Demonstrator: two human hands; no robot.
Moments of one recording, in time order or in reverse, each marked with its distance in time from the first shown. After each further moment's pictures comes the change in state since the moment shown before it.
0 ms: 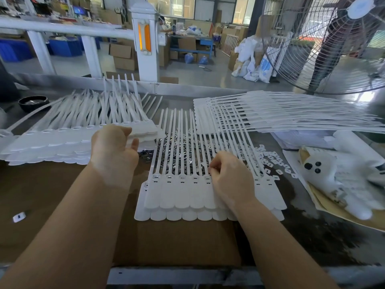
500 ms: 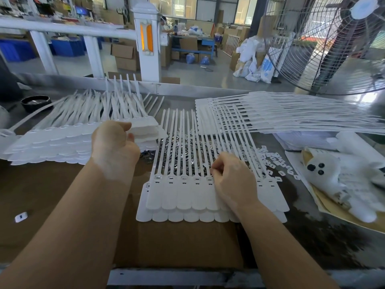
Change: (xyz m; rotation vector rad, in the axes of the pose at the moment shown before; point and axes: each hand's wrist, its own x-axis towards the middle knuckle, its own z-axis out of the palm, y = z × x) left_hand 0.007 0.010 0.008 0.009 0.032 -0.016; right_hand -0.001 0.001 0.001 0.010 0.009 -0.020
